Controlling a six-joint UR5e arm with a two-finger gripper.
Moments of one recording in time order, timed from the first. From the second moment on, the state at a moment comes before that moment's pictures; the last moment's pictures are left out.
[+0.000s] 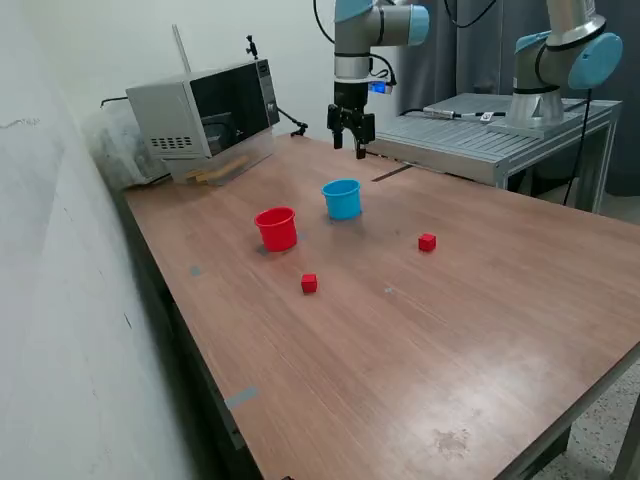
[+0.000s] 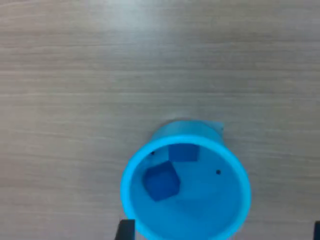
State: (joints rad) arm -0.33 -1.24 1.89 -2.40 -1.62 2.80
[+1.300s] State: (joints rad) arm 0.16 -1.53 2.03 -2.14 -1.60 2.92
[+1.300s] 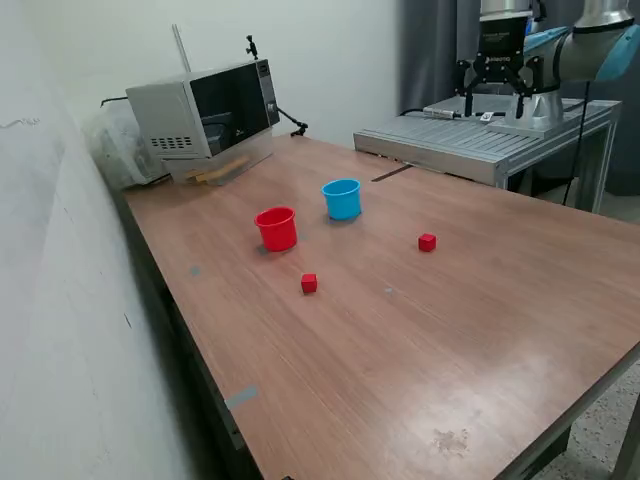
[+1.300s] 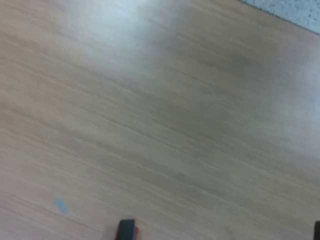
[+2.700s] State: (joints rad) arm 0.05 -1.08 1.88 -2.46 -1.57 2.93
